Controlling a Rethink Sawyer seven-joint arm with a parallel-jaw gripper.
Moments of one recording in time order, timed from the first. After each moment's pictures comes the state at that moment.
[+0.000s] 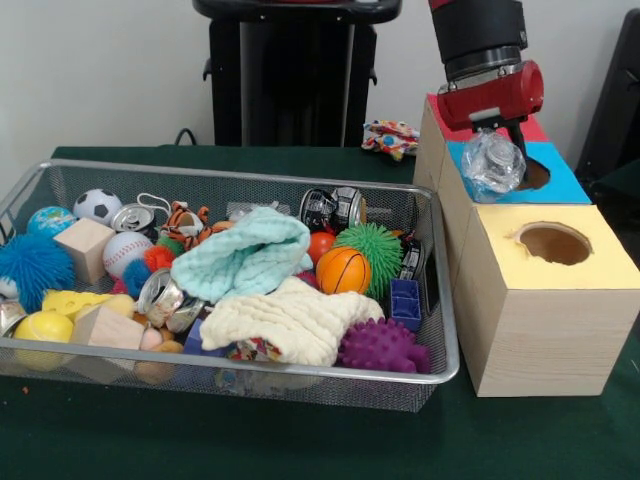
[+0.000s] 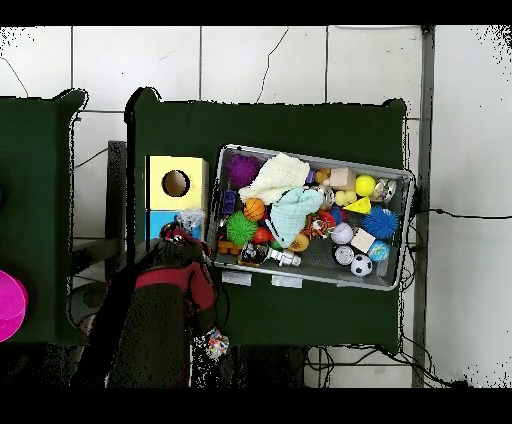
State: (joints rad) arm 0.27 -0.72 -0.06 1.68 -1.58 -0.11 4.34
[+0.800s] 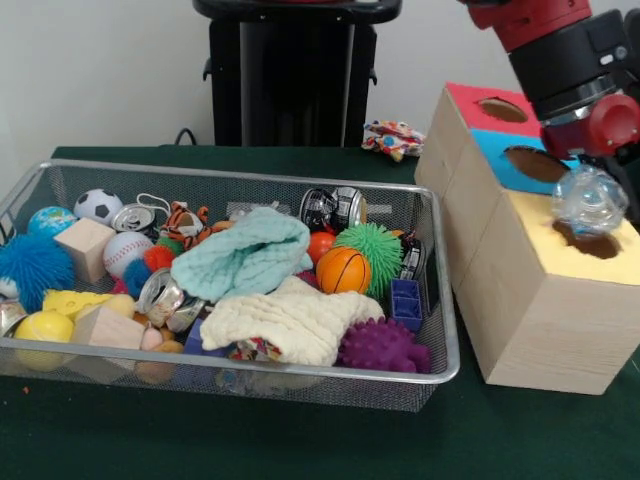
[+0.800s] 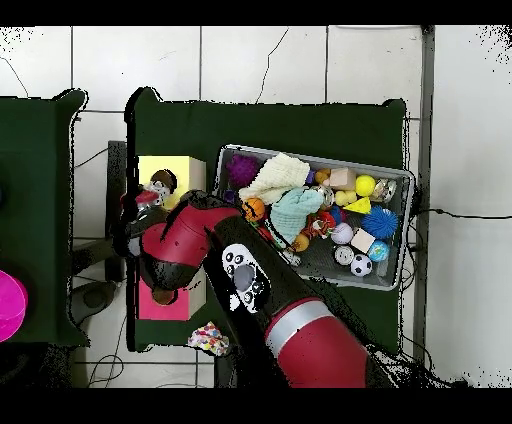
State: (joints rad) arm -0.31 -0.68 0.65 1.76 -1.05 0.09 4.14
